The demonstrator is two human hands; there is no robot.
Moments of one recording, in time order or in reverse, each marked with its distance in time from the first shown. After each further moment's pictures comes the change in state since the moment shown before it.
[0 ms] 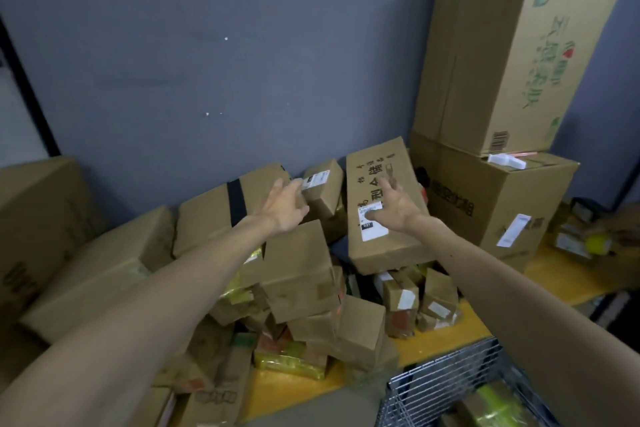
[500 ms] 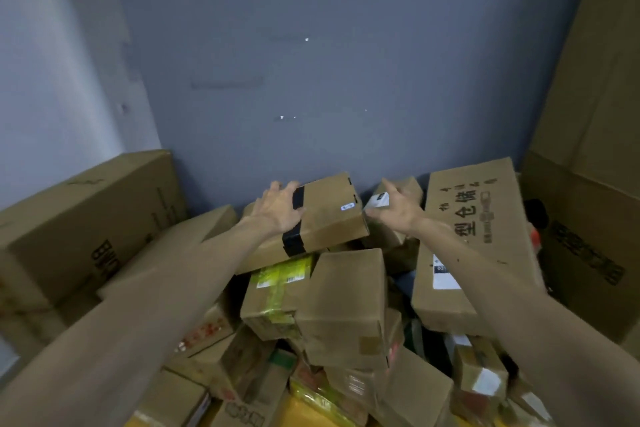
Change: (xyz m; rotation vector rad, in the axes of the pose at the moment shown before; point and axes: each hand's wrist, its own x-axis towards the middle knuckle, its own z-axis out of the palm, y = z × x) left_hand 0.061 -0.094 -0.024 0.201 0.079 -0.342; right_hand 0.145 -0.058 0.061 0.178 -0.188 -0.220
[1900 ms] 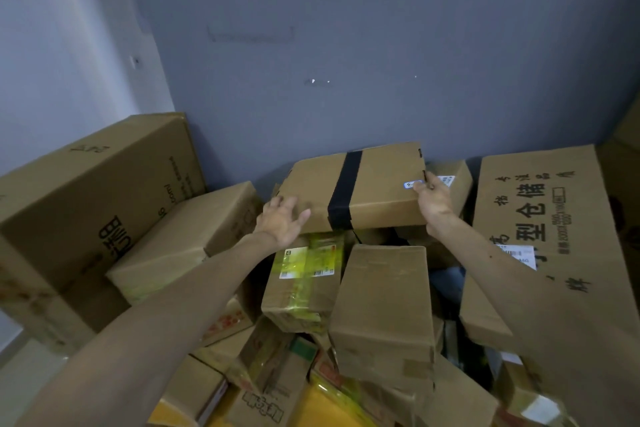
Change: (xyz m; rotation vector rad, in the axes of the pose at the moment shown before) left_hand 0.031 -0.103 0.069 -0.161 -0.101 -0.160; right_hand 0.079 -0.007 0.070 0.737 0.259 0.251
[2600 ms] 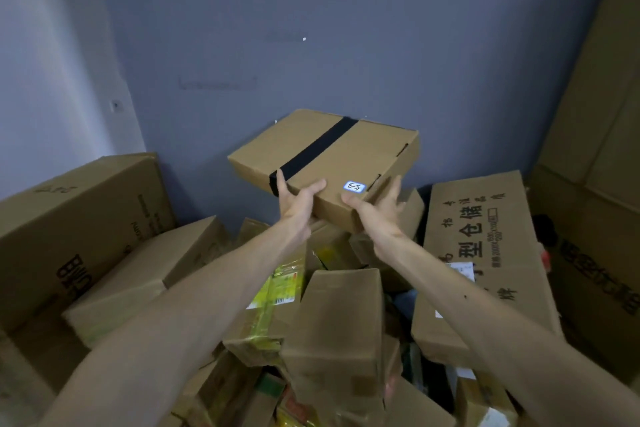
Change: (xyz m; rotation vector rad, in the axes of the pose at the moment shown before) left_hand -0.015 0.171 -0.020 -1.445 0.178 -0.160; right_hand -0.058 -0.043 -0.026 0.088 -0.052 -0.104
